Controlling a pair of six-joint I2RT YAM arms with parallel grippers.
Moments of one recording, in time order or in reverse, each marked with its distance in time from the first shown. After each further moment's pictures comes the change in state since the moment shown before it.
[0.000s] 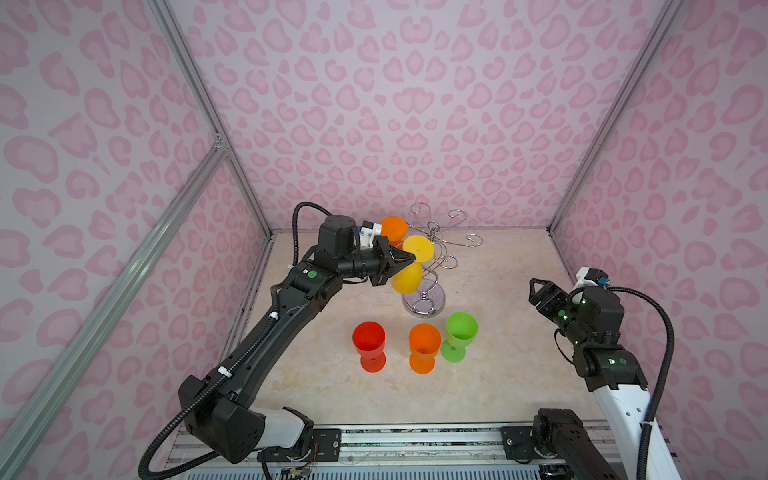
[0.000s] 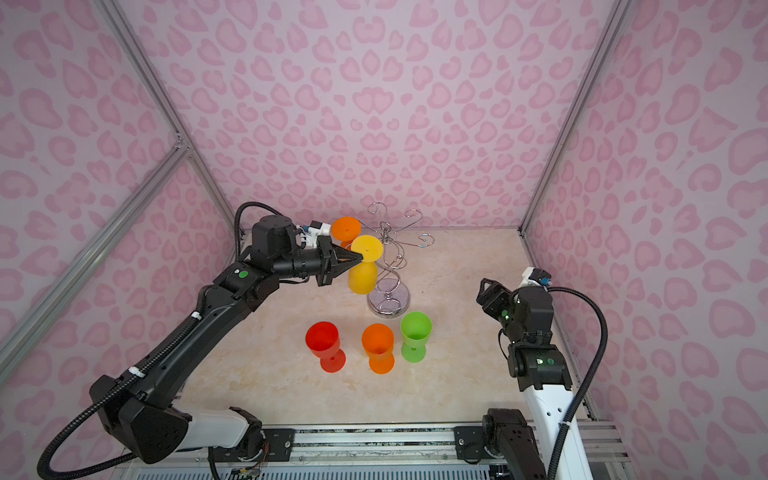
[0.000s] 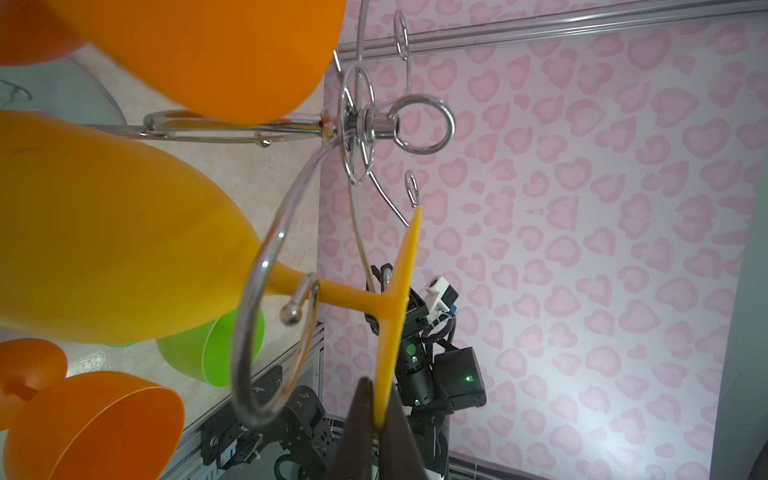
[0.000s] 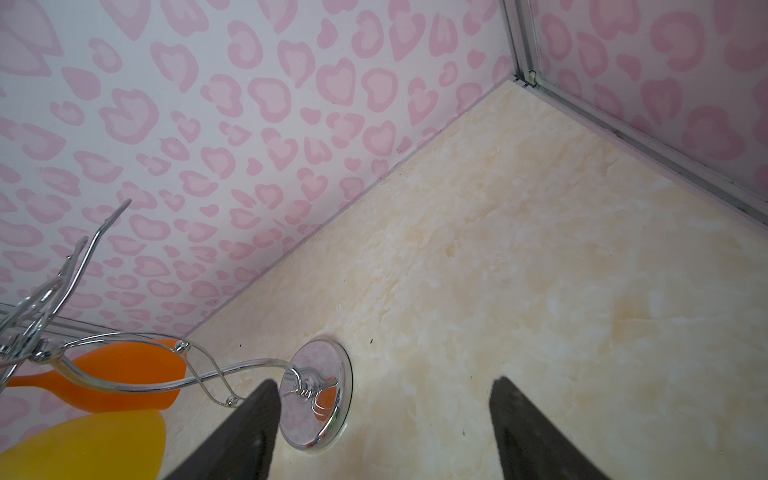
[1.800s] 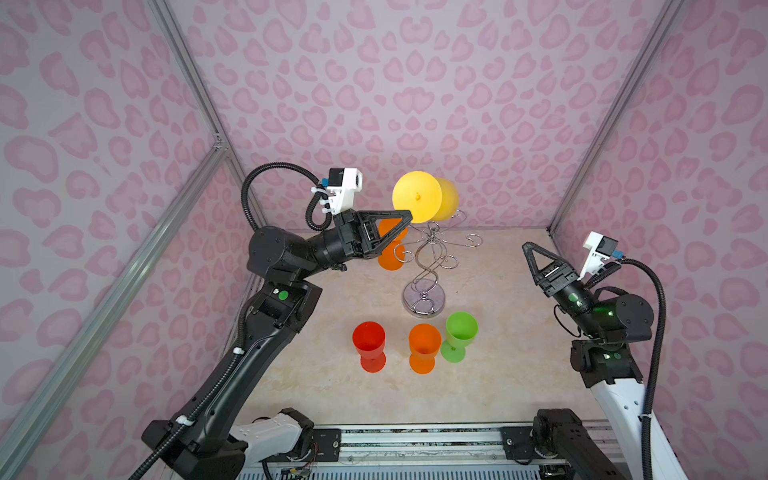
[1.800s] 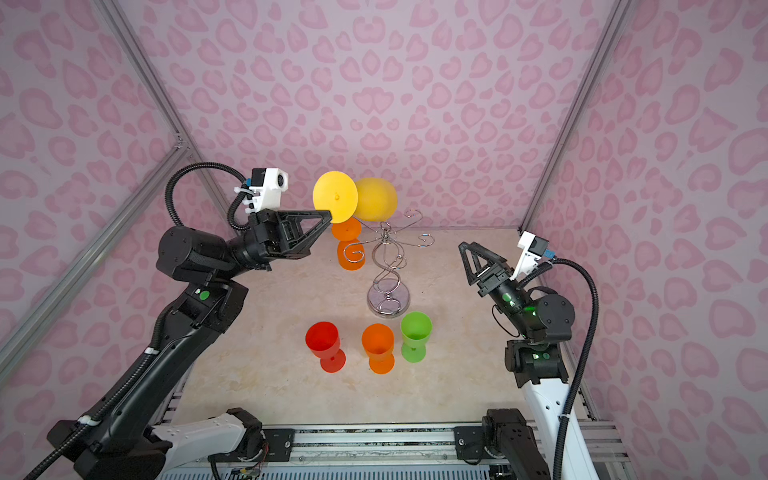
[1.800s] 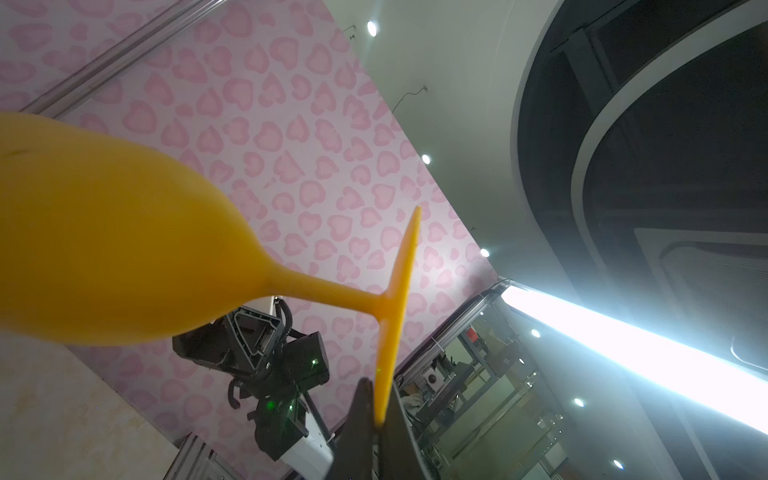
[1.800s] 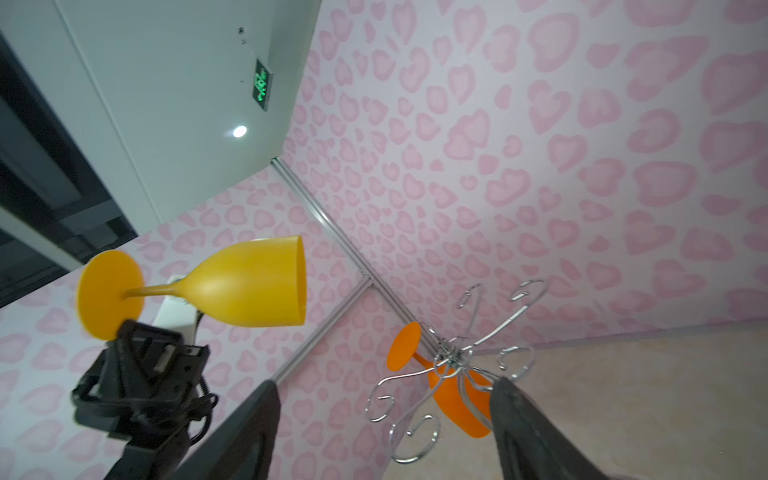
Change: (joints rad) left arm -0.047 -0.152 0.015 0.856 0.120 -0.212; right arm 0.089 0.065 0.013 0.890 -0.532 0.381
